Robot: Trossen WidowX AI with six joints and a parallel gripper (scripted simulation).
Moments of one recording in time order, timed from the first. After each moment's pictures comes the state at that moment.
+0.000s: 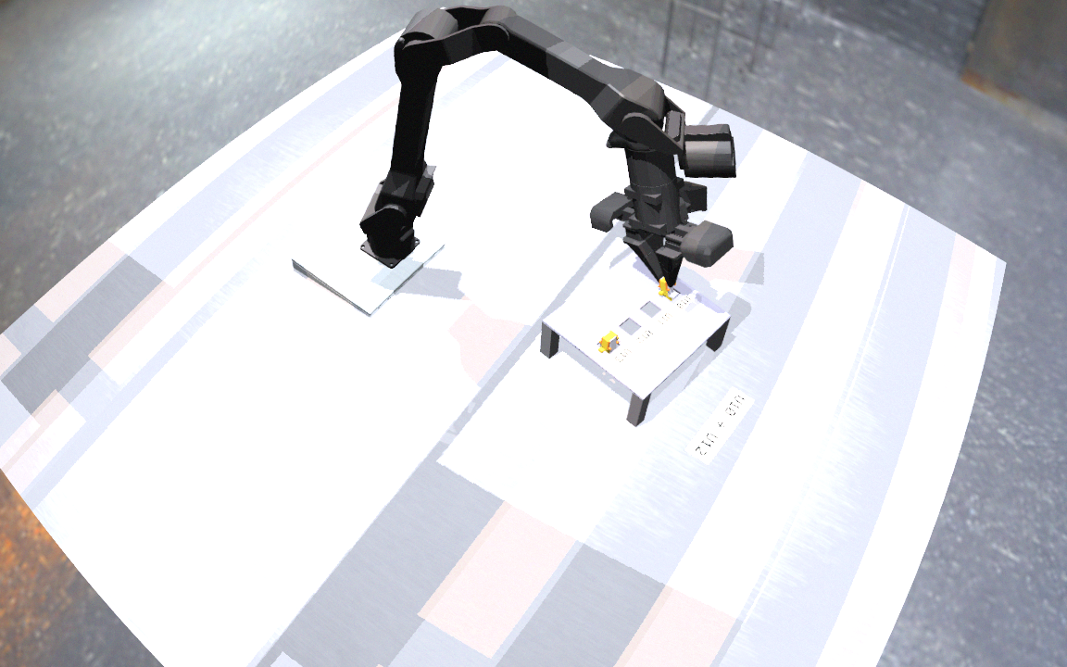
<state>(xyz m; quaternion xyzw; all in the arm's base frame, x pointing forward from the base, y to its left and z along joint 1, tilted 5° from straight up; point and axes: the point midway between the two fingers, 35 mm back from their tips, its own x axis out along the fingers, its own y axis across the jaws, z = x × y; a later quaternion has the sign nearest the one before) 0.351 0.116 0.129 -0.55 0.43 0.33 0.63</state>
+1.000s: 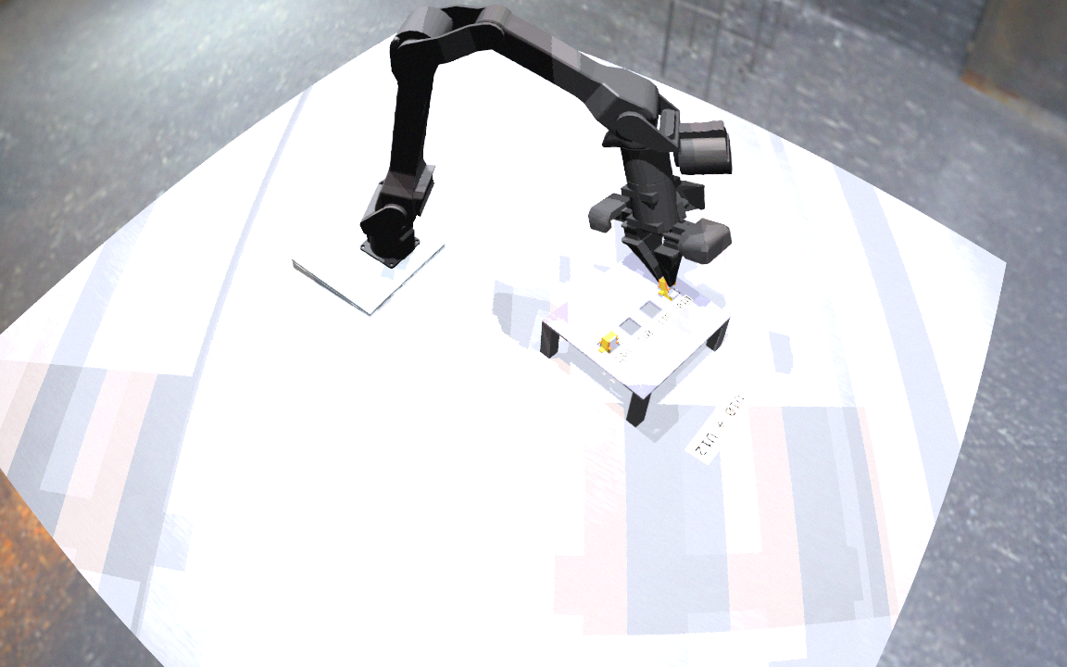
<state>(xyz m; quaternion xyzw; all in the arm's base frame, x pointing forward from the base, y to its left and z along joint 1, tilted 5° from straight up) 0.350 0.116 0.129 -0.56 0.42 0.32 0.64</state>
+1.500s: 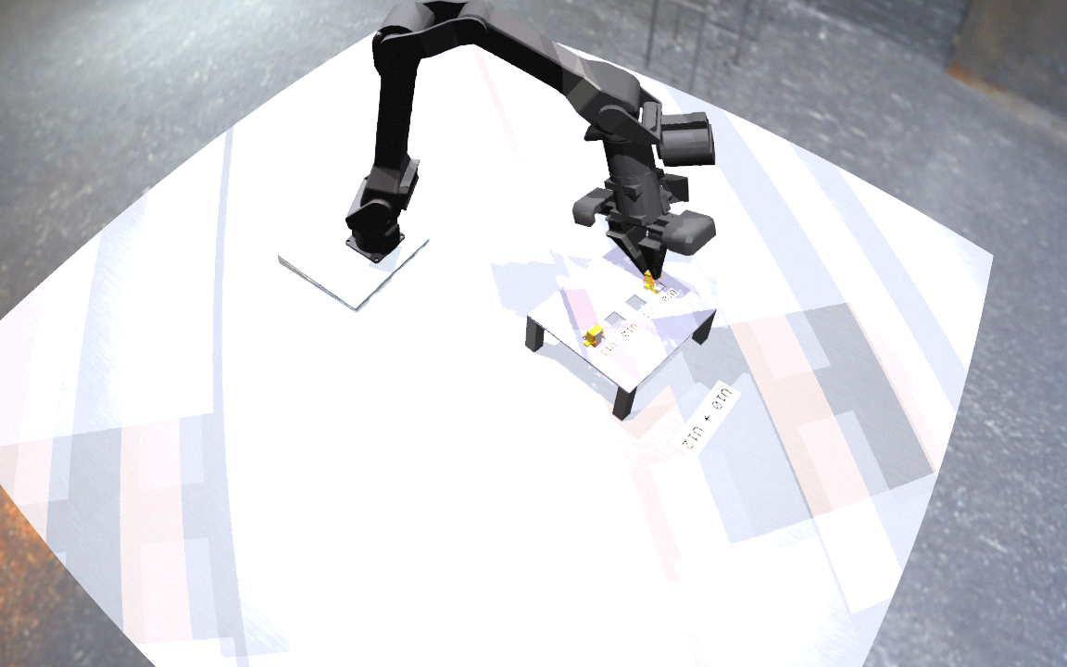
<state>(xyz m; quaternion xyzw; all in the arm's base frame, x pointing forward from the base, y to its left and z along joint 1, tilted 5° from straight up) 0.350 0.116 0.129 -0.57 0.41 0.31 0.64</state>
